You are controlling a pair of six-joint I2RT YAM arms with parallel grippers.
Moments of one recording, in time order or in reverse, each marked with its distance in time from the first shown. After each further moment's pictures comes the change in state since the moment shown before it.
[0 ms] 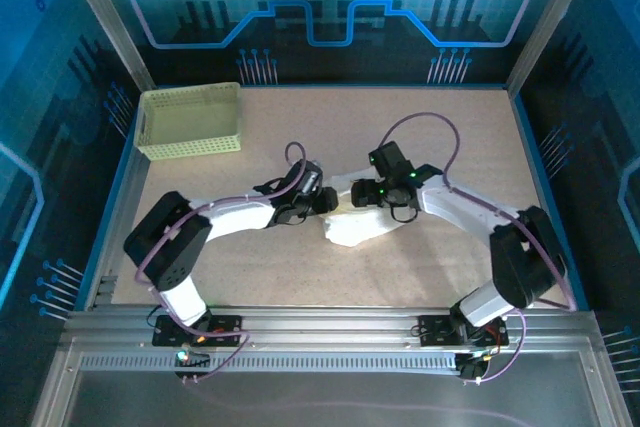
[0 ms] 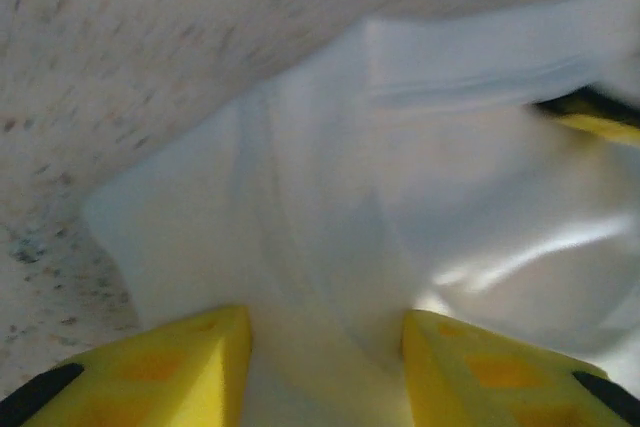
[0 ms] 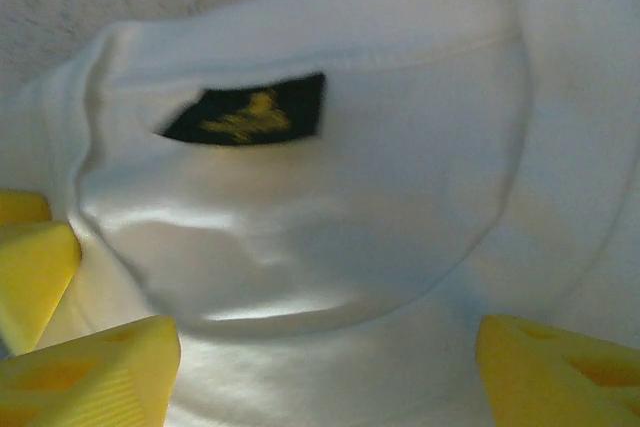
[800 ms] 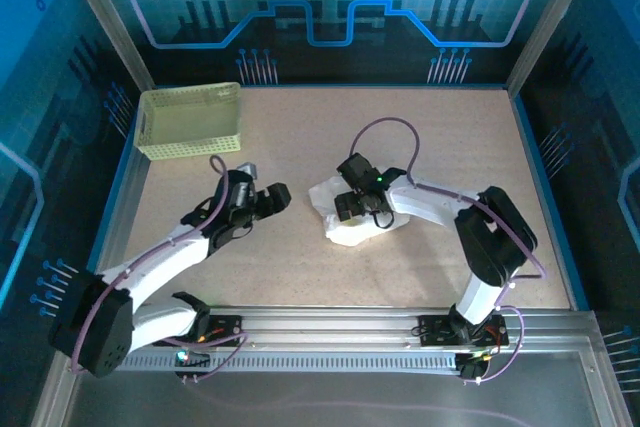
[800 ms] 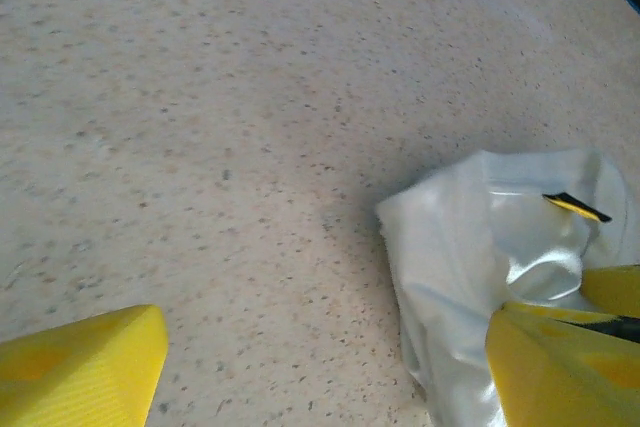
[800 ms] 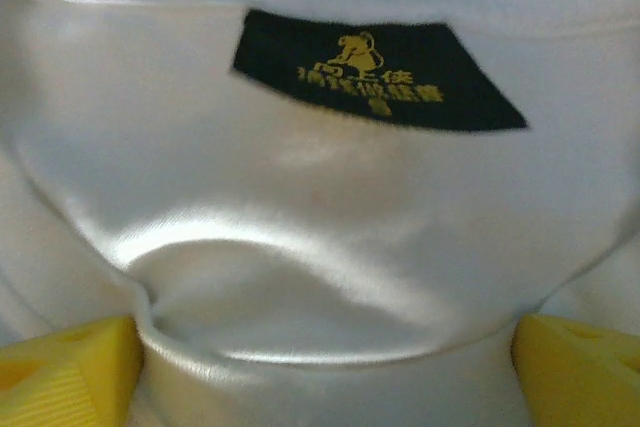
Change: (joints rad) left arm 0.240 -0.617 -0.346 -0.090 -0.015 0.026; right arm 0.126 0.174 0.089 -0.047 0.181 -0.064
